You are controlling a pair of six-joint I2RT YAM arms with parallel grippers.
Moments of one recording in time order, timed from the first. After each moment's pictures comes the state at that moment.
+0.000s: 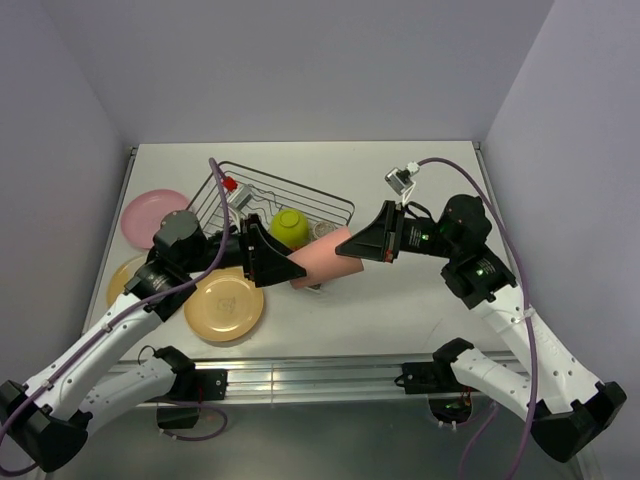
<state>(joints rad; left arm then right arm) -0.63 0.89 0.85 0.01 0.79 -0.78 0.49 0.86 0.94 -0.07 -0.86 1.04</state>
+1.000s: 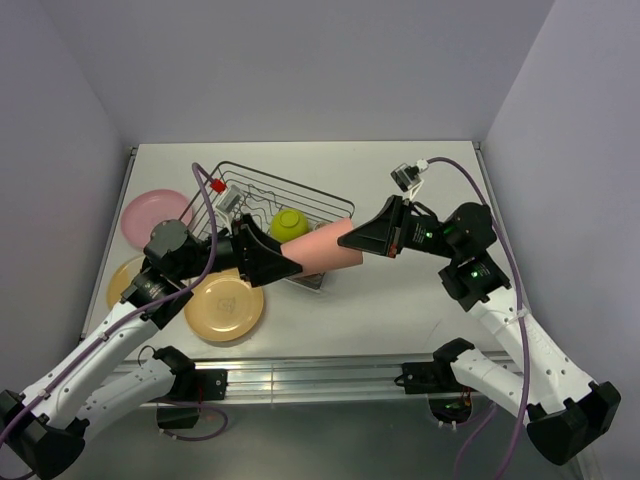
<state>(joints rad) -0.62 0.82 0.79 0.13 0.74 -0.84 0.45 0.85 0.85 0.21 -0.87 1.21</state>
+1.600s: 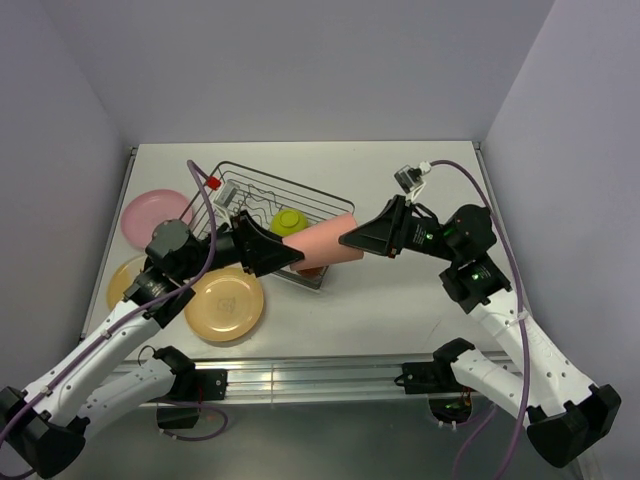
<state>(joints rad) -0.62 0.83 0.78 0.17 0.64 -0.89 0.45 0.84 0.83 0.20 -0.82 1.21</state>
